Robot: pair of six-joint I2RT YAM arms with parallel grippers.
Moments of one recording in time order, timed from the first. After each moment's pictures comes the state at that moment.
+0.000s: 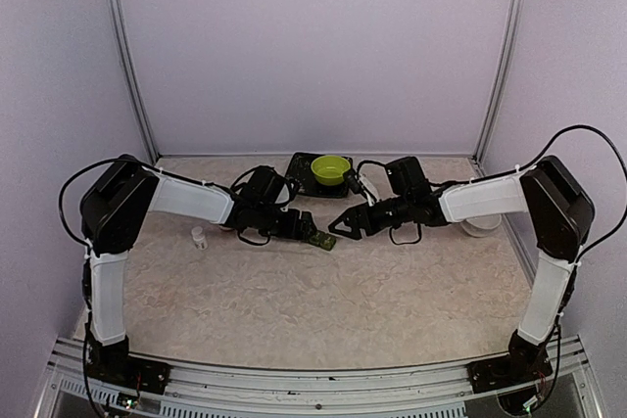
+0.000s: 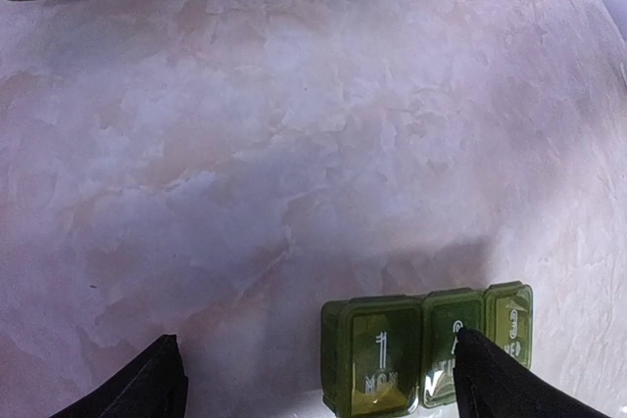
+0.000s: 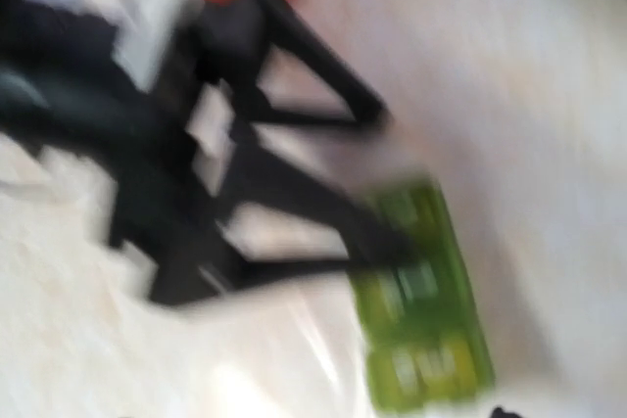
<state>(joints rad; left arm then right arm) -0.69 2.10 1.32 -0.03 0.11 -0.39 0.60 1.86 1.13 0.11 -0.59 0.19</state>
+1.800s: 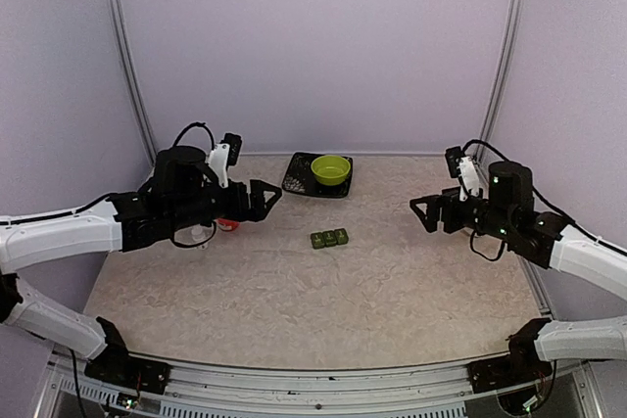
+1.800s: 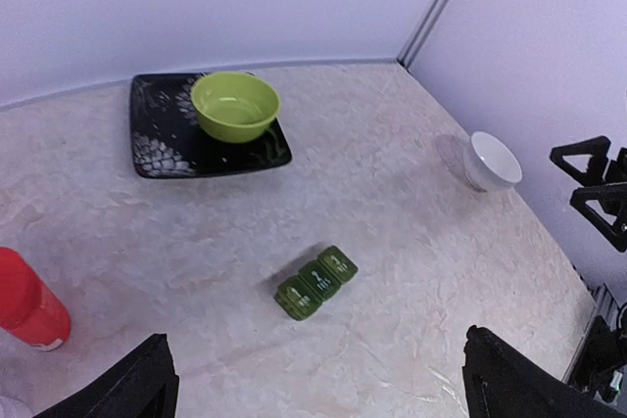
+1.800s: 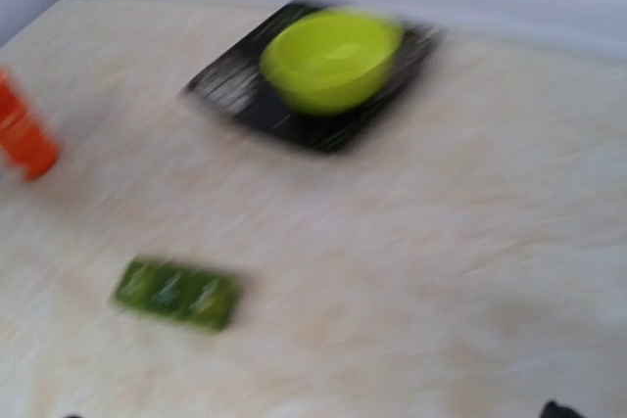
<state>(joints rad) -0.79 1.32 0.89 0.04 -0.03 -0.39 0.51 1.01 0.66 -0.03 -0.10 0.15</state>
